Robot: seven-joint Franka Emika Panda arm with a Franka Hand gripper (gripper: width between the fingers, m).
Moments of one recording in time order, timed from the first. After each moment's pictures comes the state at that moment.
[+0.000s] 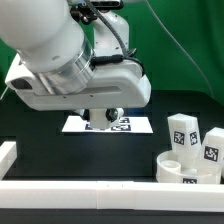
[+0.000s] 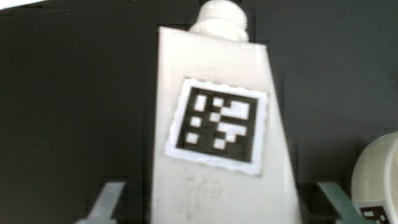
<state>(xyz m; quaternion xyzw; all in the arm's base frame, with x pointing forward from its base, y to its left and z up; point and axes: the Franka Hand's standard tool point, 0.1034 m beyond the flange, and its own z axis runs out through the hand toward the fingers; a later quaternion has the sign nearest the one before) 0.548 -0.054 0.081 -0.92 0.17 0.32 0.15</state>
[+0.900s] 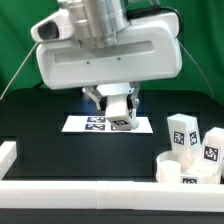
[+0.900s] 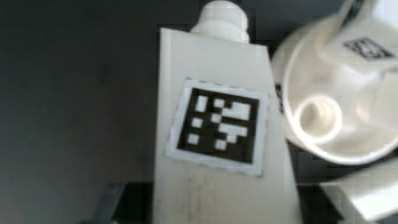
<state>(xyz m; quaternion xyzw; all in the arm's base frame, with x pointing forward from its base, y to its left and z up) 0.602 -0.023 0.121 -0.98 0.16 0.04 0.09</state>
